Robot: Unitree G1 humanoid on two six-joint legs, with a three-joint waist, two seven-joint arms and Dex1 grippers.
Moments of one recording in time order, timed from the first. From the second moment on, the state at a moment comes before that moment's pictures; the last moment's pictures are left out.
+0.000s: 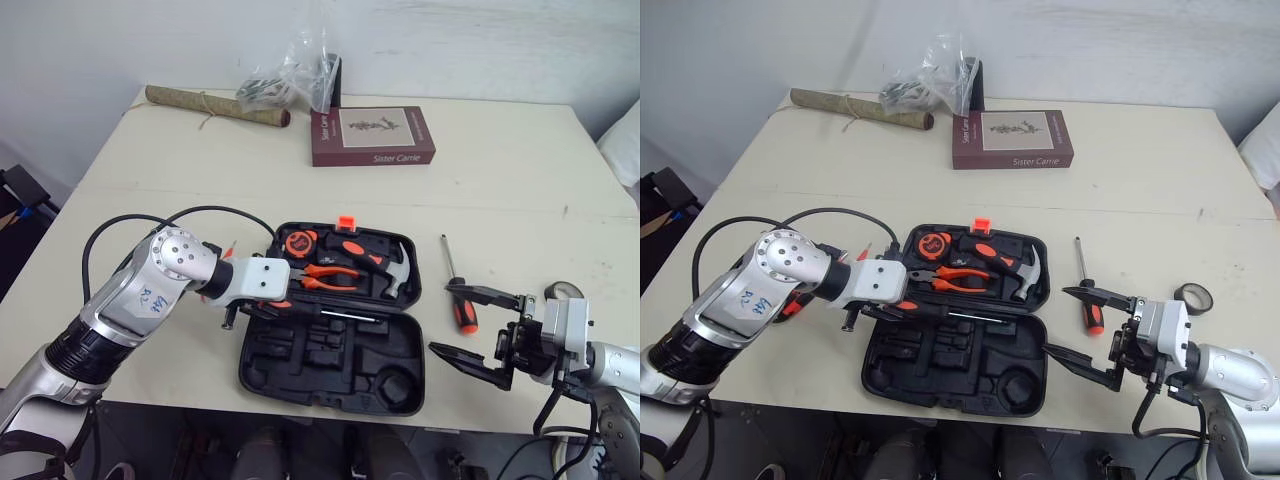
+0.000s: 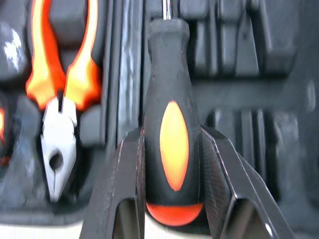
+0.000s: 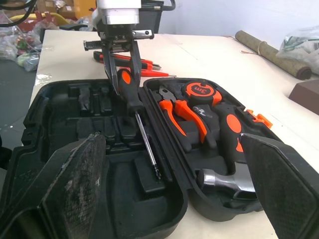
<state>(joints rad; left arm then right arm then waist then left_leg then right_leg) -0.65 0.87 -0.42 -0.24 -0.03 0.45 -1.20 0.17 -0.70 -0.28 -0.37 0.61 -0.02 1.15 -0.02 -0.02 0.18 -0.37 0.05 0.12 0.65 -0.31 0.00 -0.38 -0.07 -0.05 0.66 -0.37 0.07</state>
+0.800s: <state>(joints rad) -0.68 0.76 -0.43 -0.24 0.02 0.42 -1.22 0.15 -0.70 -0.28 -0.31 0.60 -0.07 1.21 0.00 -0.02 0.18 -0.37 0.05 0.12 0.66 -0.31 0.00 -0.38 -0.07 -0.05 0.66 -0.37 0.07</state>
